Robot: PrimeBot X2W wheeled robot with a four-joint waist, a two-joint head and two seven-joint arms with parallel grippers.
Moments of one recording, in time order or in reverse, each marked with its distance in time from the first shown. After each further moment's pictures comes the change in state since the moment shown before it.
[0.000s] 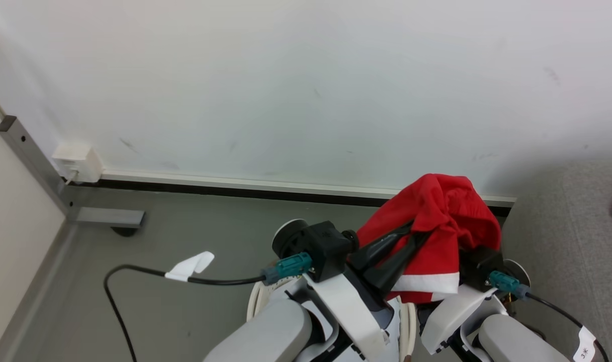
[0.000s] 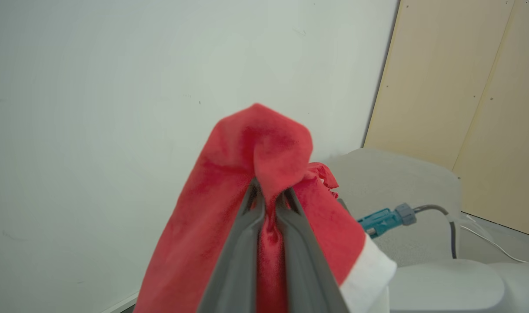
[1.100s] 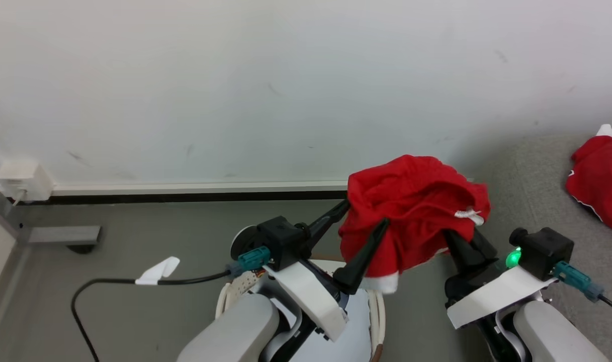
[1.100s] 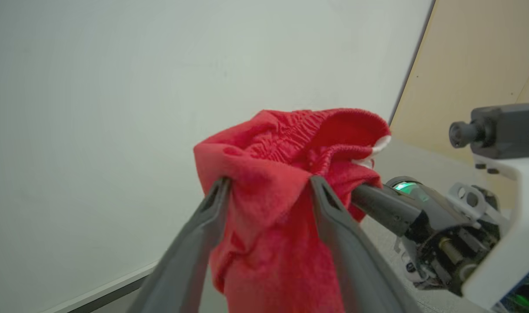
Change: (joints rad) left arm 0.010 0.045 0.040 0.134 -0.036 0.044 -0.075; right arm 0.097 -0.047 -0.206 -0.297 0.022 0.000 0.000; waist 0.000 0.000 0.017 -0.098
